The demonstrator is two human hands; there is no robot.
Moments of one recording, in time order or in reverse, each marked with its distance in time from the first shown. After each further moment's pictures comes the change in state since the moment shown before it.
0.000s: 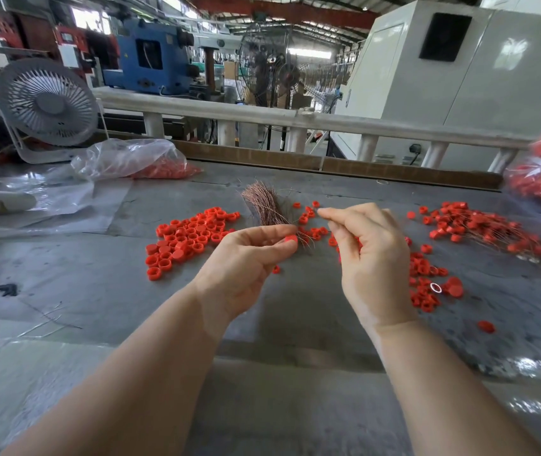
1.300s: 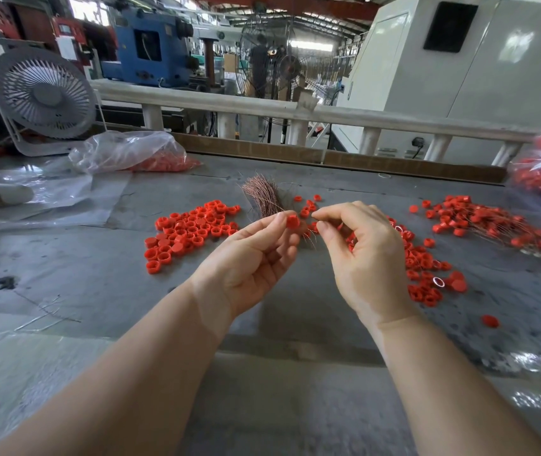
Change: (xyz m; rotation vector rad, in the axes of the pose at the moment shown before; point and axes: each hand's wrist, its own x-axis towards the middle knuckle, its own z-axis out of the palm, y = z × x) left_hand 0.002 -0.002 0.000 -0.386 -0.064 -0.158; right_hand -0.002 -0.005 0.003 0.055 -0.097 0.030
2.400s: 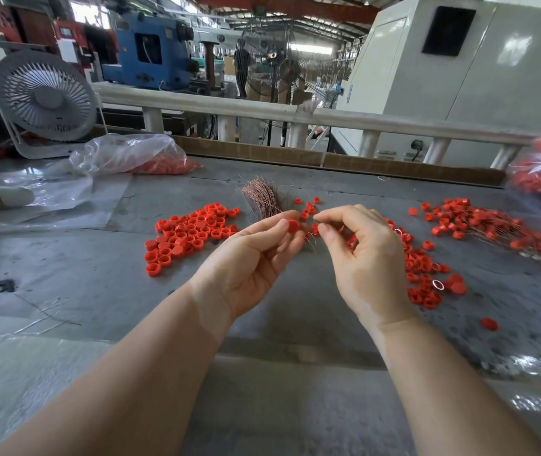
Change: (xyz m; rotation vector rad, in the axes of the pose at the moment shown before) left_hand -0.004 0.005 0.006 -0.040 0.020 0.003; right_hand 0.000 0.001 0.001 0.037 0.006 0.033
